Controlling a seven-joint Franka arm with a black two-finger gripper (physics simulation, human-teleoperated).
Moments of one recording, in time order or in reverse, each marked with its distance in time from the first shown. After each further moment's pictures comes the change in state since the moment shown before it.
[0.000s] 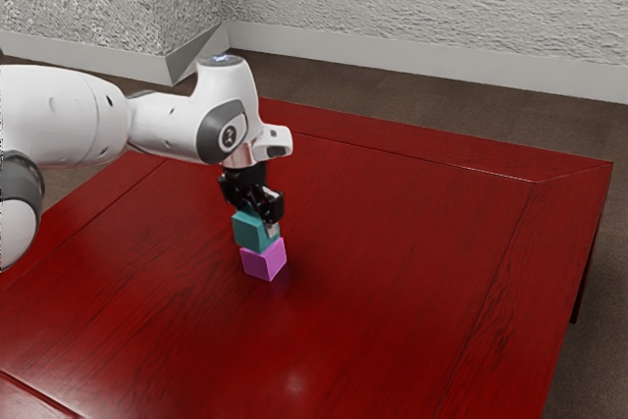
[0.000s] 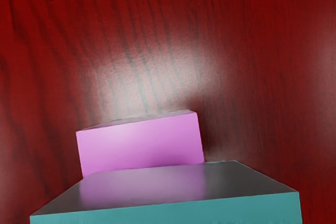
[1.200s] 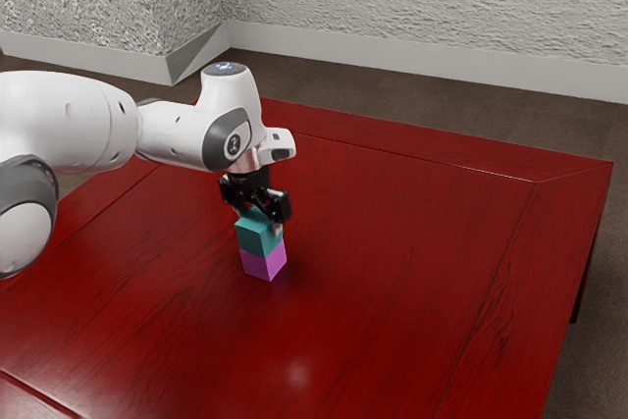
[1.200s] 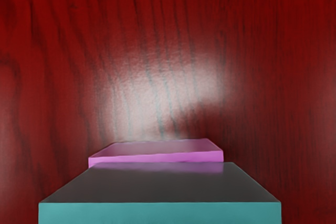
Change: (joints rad) arm 0.004 0.041 0.002 0.011 -0.012 0.058 -0.093
